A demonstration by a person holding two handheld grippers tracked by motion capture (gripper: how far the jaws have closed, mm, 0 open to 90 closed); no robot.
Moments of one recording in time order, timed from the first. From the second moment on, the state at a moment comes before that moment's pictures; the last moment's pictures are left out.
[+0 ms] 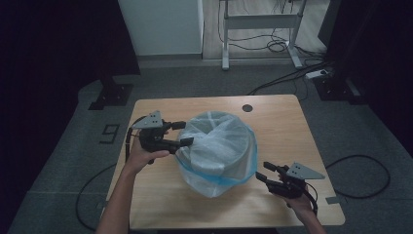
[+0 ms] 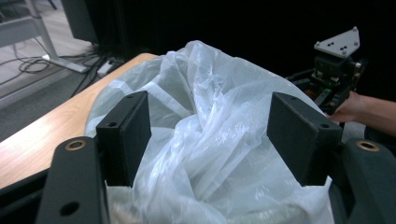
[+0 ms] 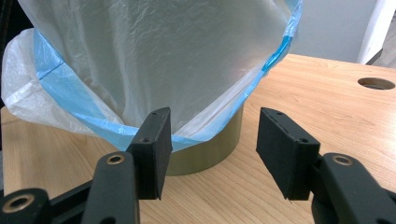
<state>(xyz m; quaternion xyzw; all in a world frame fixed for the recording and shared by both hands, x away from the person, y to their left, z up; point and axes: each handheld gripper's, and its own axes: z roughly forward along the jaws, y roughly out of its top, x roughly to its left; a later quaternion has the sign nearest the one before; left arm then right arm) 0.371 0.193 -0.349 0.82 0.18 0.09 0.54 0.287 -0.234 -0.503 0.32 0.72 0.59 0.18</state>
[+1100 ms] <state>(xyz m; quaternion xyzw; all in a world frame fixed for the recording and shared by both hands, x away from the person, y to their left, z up) 0.421 0.079 -0.352 0.93 0.10 0.02 0.35 0.283 -0.234 -0.505 0.32 0.72 0.59 0.18</state>
